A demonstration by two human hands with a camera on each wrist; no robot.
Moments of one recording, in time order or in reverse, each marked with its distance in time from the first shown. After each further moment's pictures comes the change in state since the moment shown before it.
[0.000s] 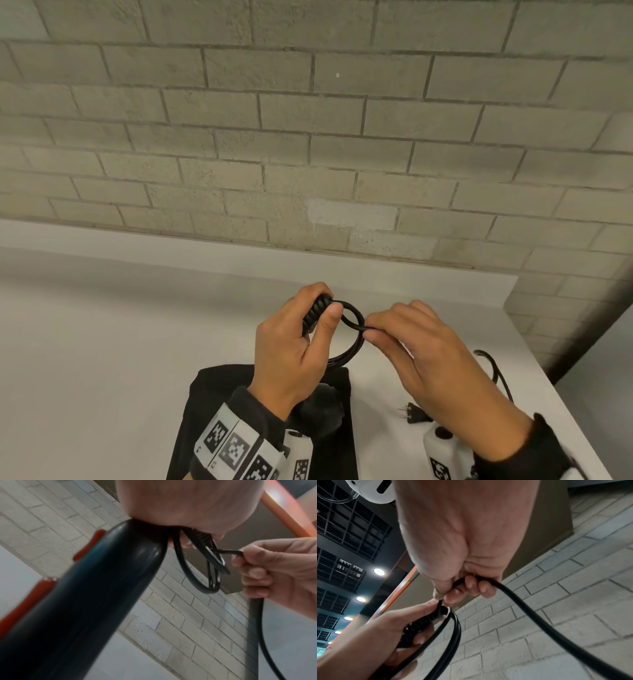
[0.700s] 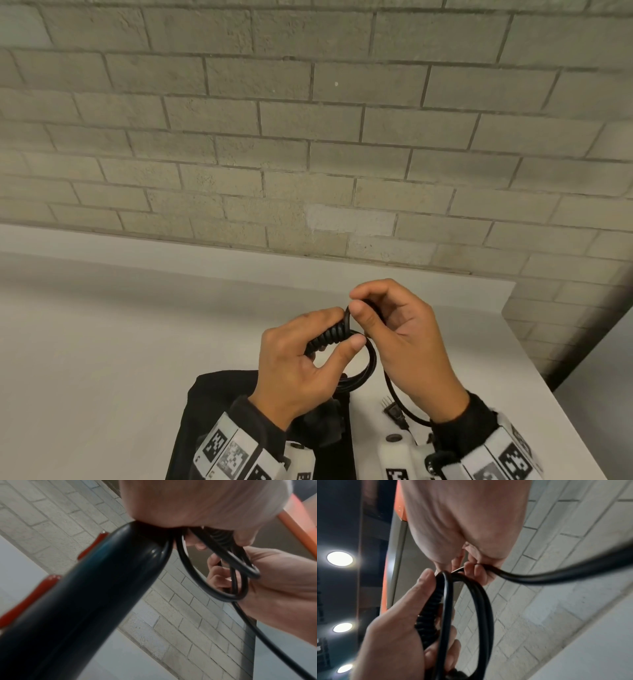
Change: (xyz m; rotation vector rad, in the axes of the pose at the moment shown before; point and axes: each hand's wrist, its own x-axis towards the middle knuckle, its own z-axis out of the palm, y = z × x) left_hand -0.004 0.004 0.002 -0.170 -0.020 0.116; right_hand 0.029 -0.011 0.017 0.851 0.233 0.300
